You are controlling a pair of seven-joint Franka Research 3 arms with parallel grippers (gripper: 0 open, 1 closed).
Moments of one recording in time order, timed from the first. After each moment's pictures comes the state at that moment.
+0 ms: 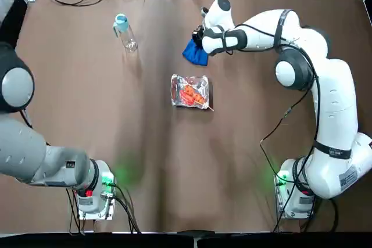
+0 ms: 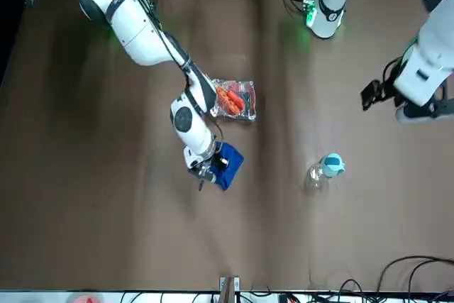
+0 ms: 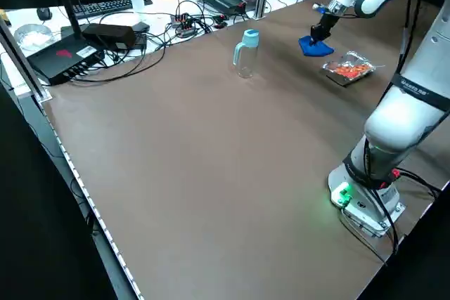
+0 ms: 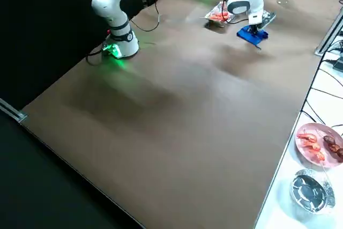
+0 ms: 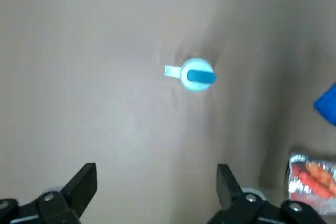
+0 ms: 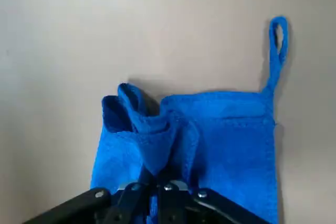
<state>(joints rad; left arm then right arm) -0.04 0.05 -0.12 -1.55 0.05 1.60 -0.20 0.48 0.92 0.23 -1.47 0.06 2.69 0.89</state>
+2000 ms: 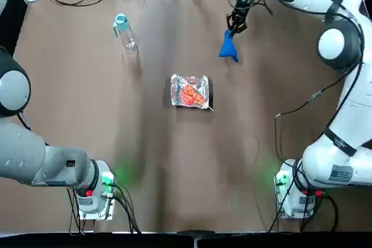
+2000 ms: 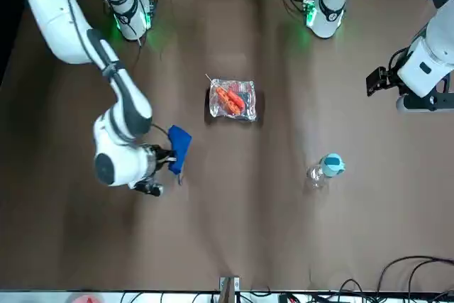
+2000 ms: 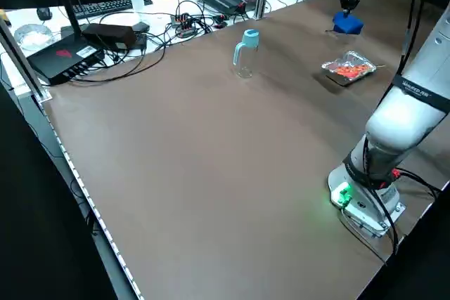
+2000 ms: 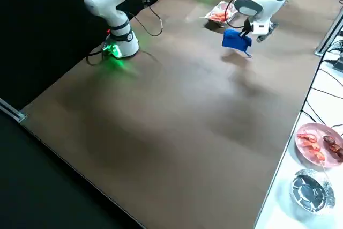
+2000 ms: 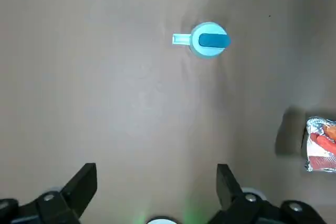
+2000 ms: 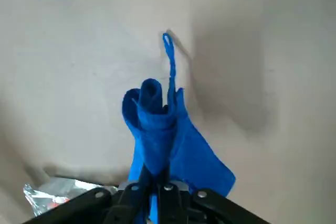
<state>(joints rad) -0.01 0.04 -0.12 -1.57 0.05 1.51 -0.11 -0.09 0.78 0.53 -1.40 0.05 1.86 0.51</state>
